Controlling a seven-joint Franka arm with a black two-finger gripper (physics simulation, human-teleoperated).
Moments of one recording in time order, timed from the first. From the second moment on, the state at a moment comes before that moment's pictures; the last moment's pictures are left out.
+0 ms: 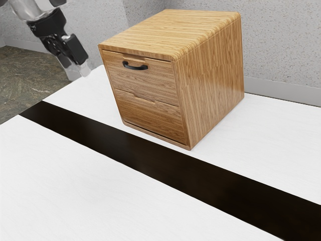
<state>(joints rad) 0.21 0.06 0.03 -1.09 -0.03 1.36 0.34</state>
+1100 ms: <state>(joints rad) 0.29 0.05 -0.04 -1.46 -0.22 2.03 1.45</state>
